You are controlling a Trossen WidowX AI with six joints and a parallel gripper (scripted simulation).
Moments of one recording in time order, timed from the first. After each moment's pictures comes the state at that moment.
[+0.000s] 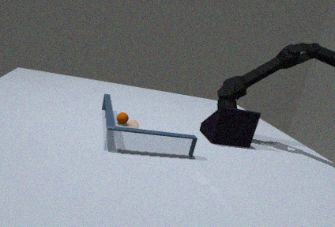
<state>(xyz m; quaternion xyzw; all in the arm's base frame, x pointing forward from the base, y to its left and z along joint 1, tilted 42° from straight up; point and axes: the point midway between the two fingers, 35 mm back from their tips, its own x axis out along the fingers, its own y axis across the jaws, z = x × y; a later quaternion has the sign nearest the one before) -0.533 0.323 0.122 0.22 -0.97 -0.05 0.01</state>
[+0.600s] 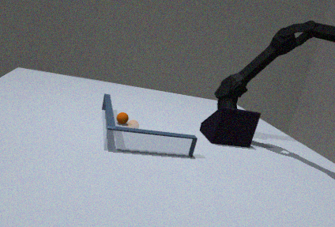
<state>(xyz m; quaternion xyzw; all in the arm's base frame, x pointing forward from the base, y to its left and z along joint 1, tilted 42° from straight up) -0.396 0.498 0.100 -0.04 -0.99 -0.15 -0.07</state>
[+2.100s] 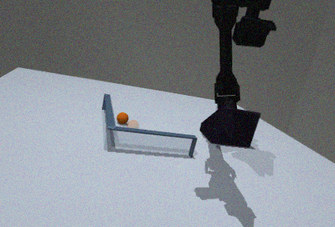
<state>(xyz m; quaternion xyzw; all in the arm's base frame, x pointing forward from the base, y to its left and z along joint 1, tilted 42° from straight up) 0.286 0.445 -0.012 -0.30 -0.64 -0.04 -0.71</state>
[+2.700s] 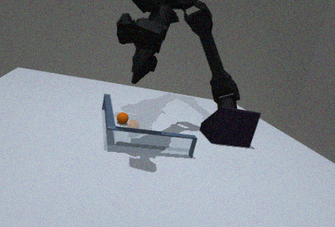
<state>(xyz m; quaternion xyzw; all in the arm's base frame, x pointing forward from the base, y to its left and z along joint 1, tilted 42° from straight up) 0.404 0.158 -0.006 -0.04 -0.58 0.18 -0.79</state>
